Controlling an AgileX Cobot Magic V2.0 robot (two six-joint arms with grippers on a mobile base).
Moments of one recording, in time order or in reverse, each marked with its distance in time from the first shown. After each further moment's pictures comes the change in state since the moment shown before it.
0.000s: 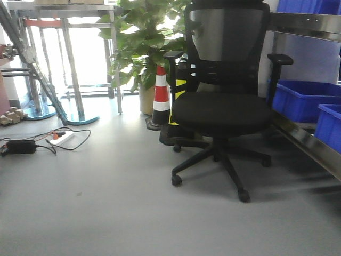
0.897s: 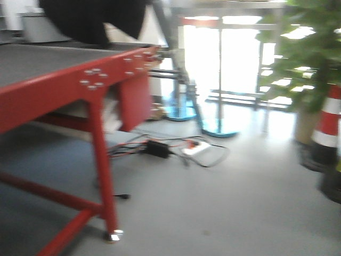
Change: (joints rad) left arm 0.000 0.000 0.000 0.000 0.000 0.000; right arm 0.000 0.000 0.000 0.000 0.000 0.000
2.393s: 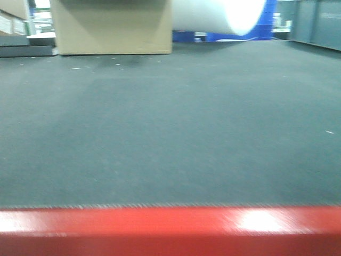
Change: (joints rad) left arm 0.000 0.000 0.000 0.000 0.000 0.000; right arm 0.000 0.000 0.000 0.000 0.000 0.000
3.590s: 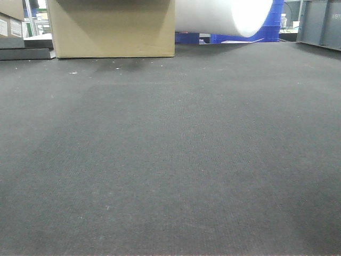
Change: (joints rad) left arm 0.000 0.000 0.000 0.000 0.000 0.000; right arm 0.000 0.000 0.000 0.022 0.008 0.000
